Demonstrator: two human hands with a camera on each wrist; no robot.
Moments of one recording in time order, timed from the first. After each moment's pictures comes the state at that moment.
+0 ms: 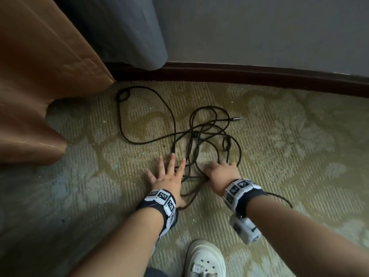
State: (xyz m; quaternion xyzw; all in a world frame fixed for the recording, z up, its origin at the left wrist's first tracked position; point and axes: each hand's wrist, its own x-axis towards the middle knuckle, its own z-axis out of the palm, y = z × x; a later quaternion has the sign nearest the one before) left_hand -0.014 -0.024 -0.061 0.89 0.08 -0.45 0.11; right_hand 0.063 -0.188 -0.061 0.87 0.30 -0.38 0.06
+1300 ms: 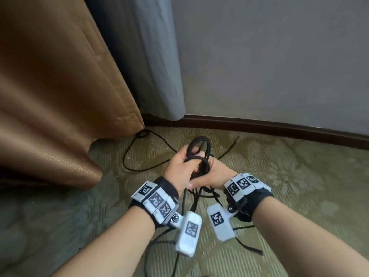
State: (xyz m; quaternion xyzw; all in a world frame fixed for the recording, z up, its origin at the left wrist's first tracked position) left_hand 0.055 -0.003 0.107 0.63 0.24 -0.02 0.73; right_hand 0.112 -0.116 0.073 0.65 0.22 -0.44 -0.58
